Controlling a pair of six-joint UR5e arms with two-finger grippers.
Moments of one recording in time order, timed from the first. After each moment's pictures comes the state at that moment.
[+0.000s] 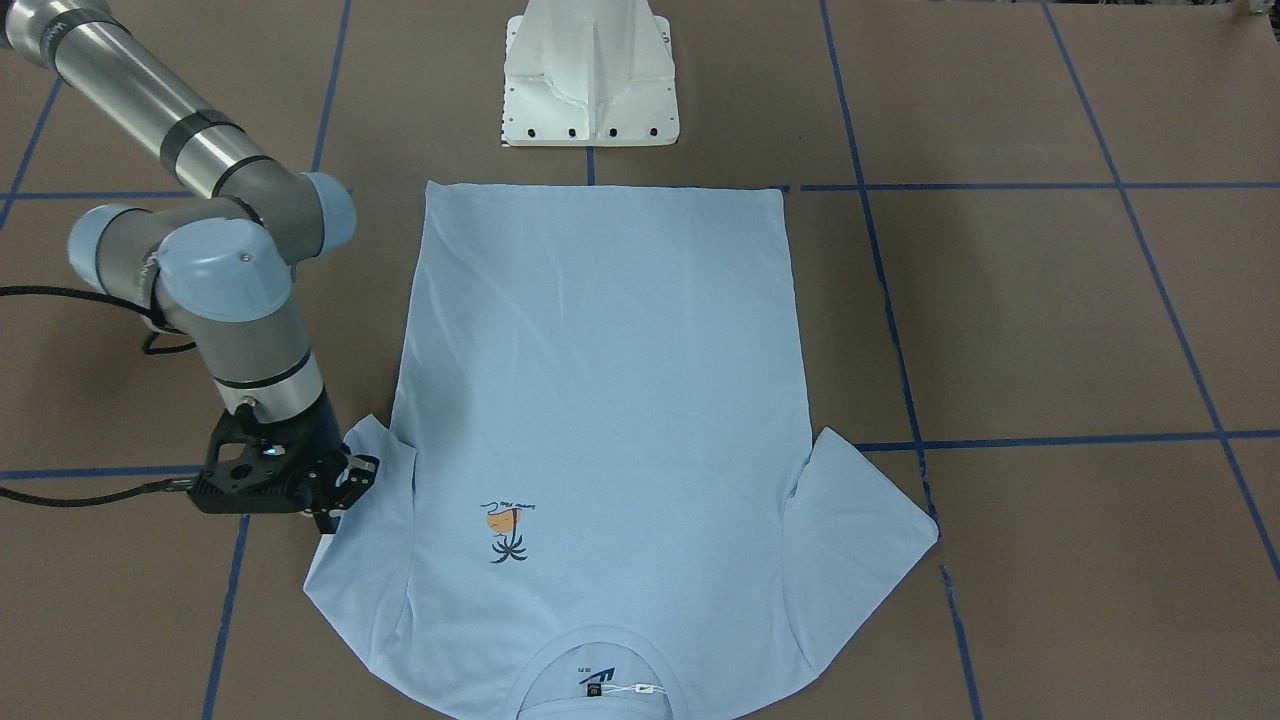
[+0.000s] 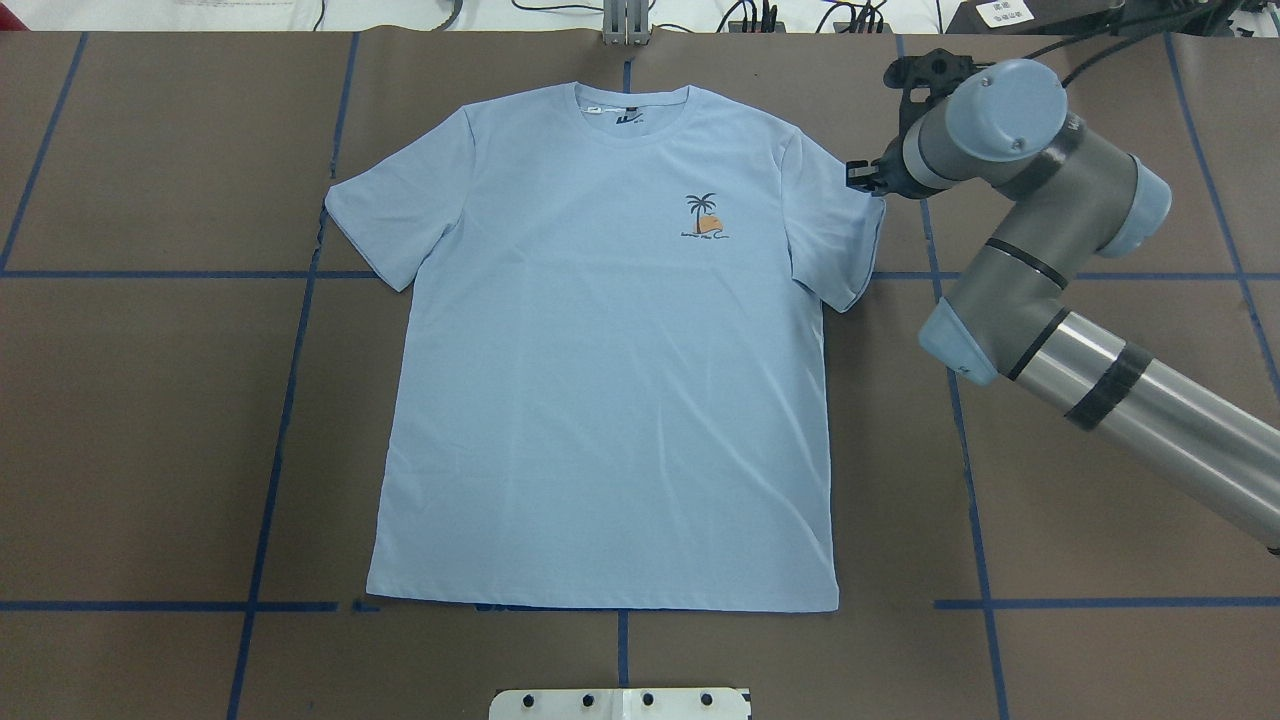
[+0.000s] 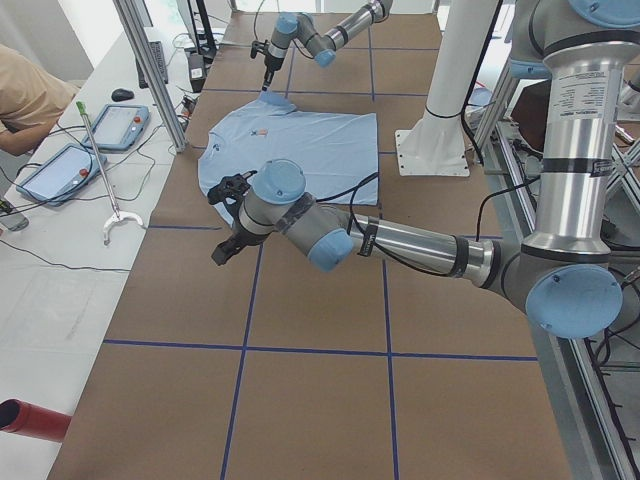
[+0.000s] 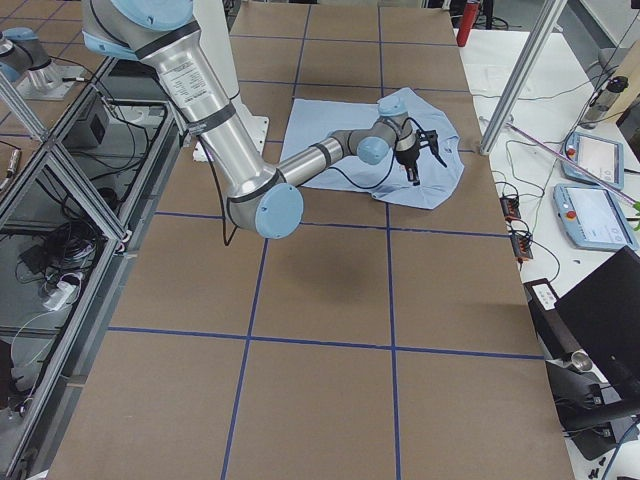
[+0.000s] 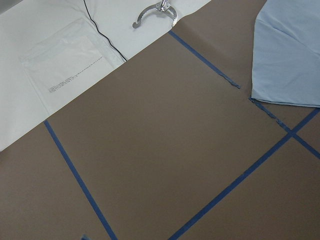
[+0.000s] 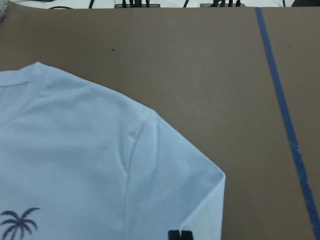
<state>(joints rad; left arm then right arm) -1.51 -1.58 -1.75 -2.13 -2.36 0.11 0.80 -0.93 1.39 -1.21 1.69 1.07</state>
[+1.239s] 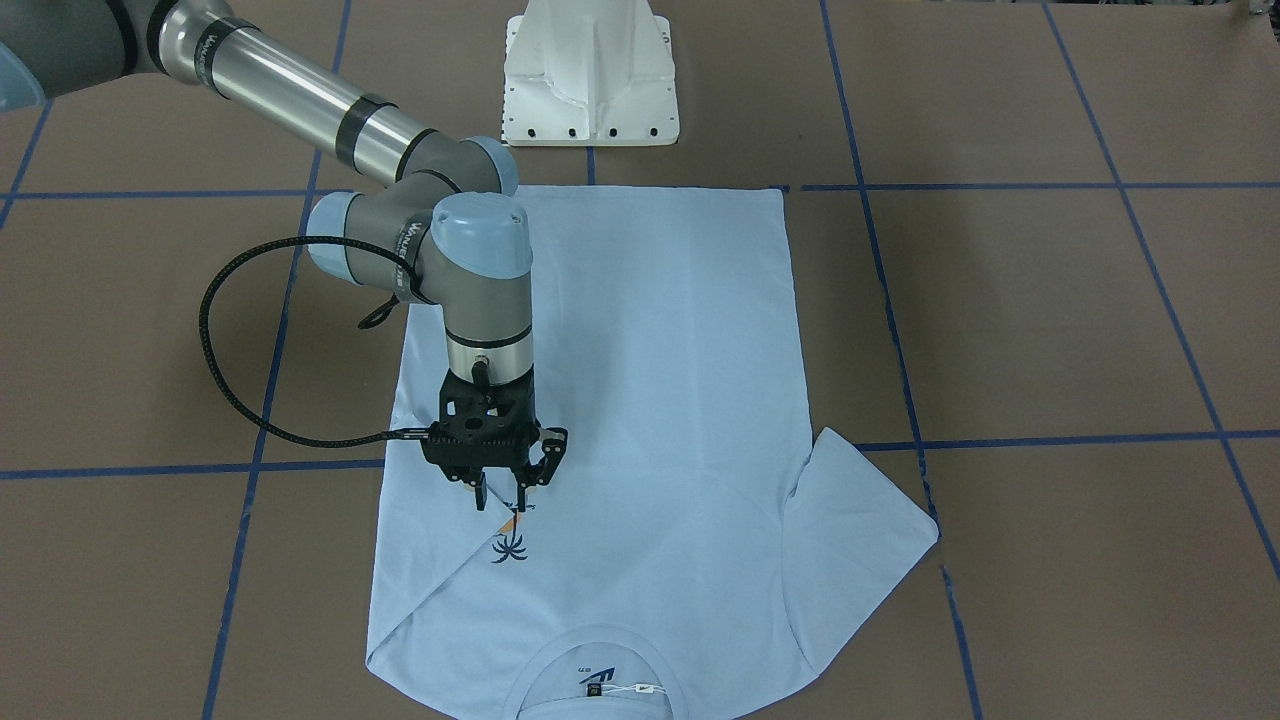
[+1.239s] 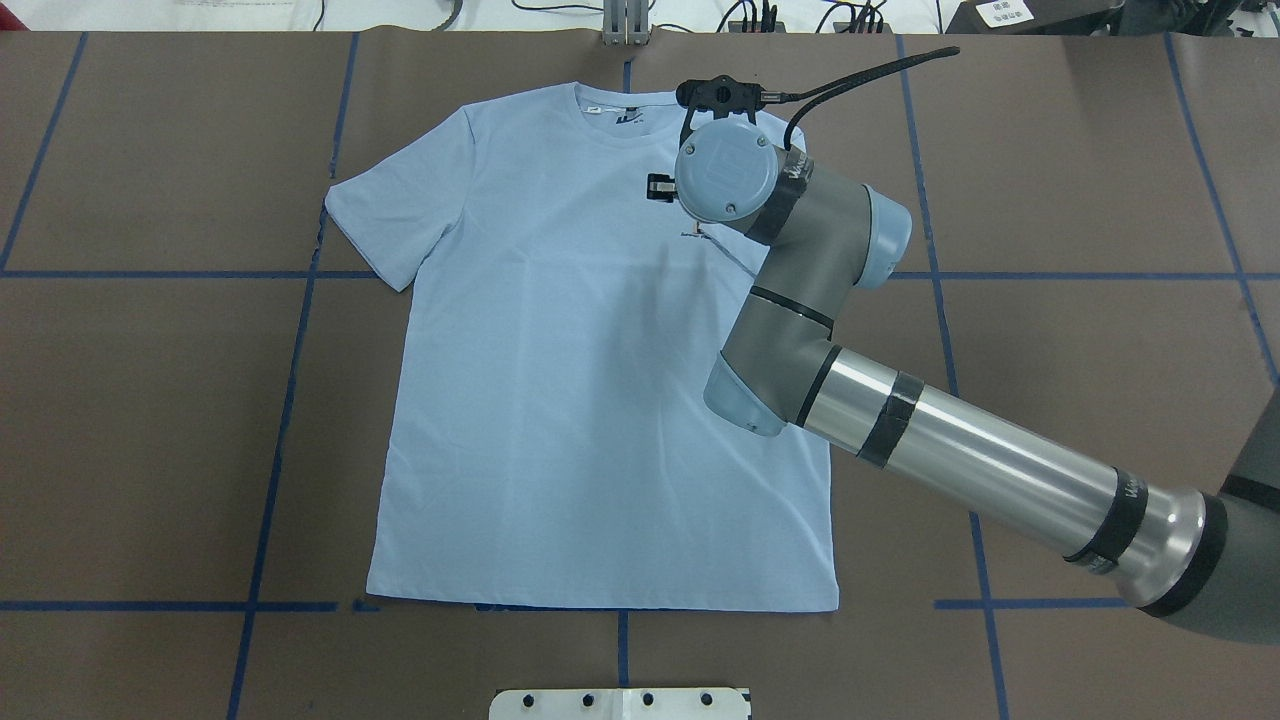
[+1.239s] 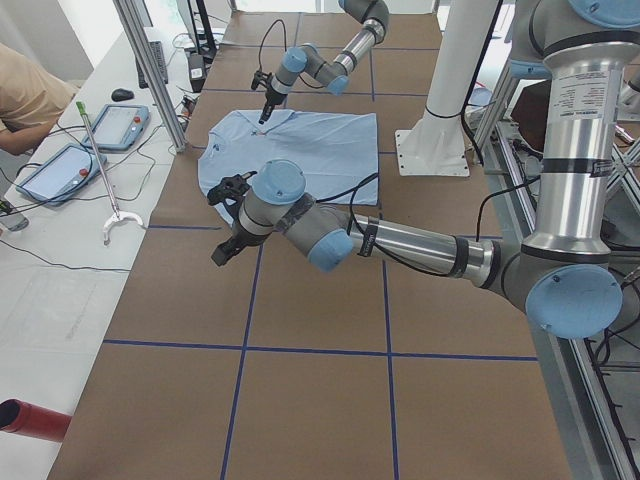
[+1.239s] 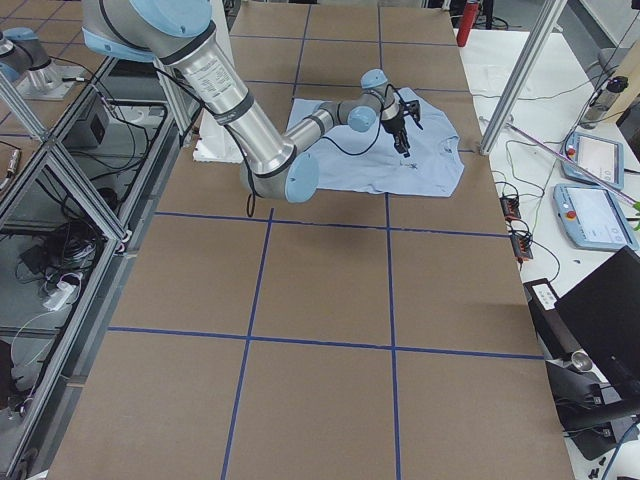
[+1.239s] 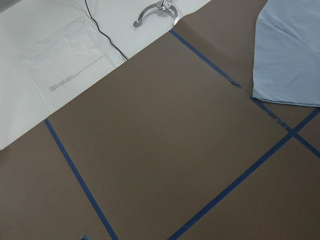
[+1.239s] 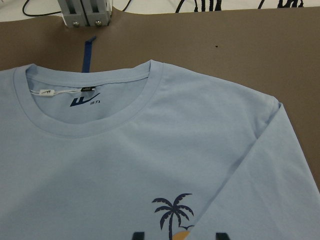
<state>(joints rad) -1.51 -1.59 -1.75 -2.13 -2.36 0.11 0.66 -0.71 1.25 -1.26 1.52 1.20</state>
